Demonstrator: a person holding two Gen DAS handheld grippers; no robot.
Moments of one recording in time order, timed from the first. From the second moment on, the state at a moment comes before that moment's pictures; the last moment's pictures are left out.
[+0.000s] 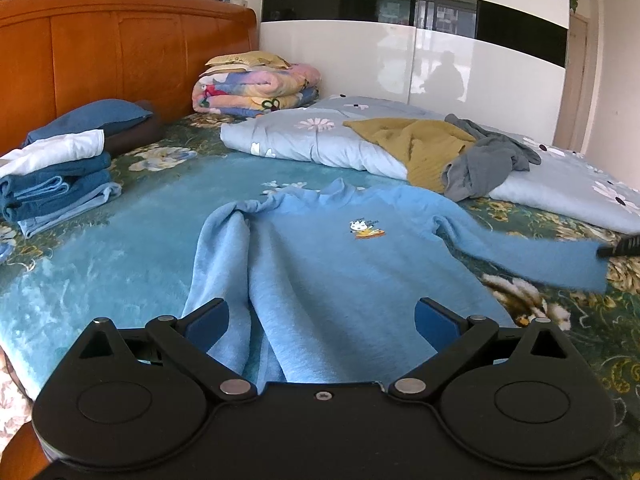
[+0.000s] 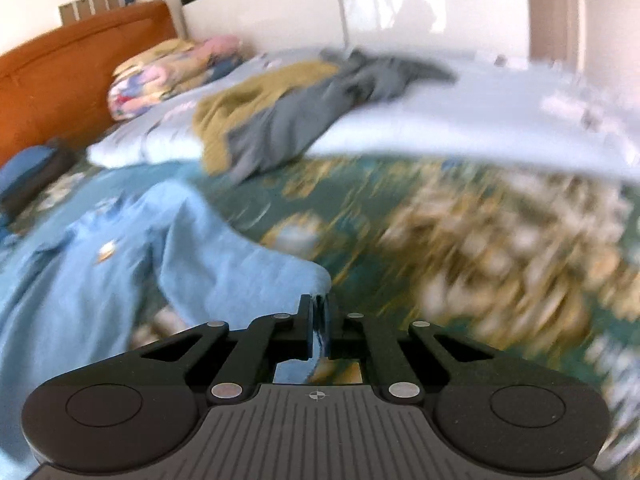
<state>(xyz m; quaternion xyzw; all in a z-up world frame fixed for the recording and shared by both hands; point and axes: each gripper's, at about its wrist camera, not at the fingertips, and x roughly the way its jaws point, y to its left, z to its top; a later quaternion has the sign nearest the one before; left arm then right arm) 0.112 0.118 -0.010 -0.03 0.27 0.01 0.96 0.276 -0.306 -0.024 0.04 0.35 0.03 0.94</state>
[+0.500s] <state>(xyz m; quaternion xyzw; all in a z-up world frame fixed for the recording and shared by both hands) 0.124 0.125 -0.020 -0.03 0.29 0.02 0.96 0.339 -0.327 -0.034 -0.03 0.36 -0.04 0.93</state>
